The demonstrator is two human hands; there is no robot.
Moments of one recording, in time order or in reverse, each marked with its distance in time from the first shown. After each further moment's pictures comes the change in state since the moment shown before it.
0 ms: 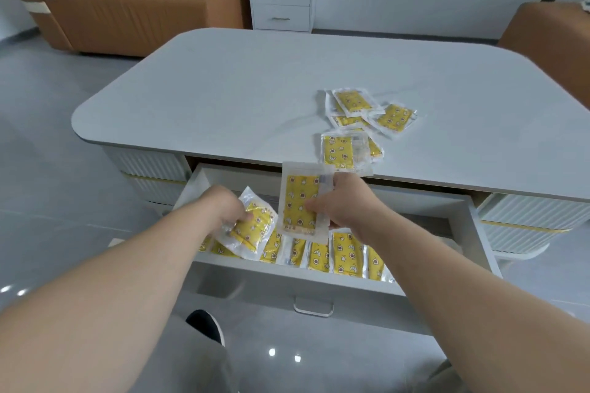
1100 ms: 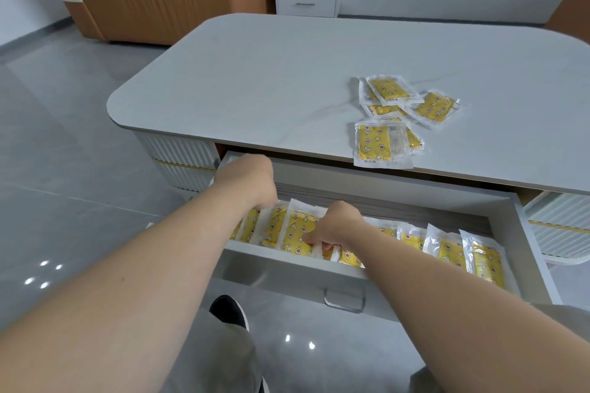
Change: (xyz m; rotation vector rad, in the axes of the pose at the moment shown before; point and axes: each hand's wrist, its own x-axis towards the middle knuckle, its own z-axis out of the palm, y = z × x) left_hand -0.013 0.009 -0.023 0.556 0.197 0.218; right_hand 0.046 0.037 0.074 -0.609 -0.123 0.219
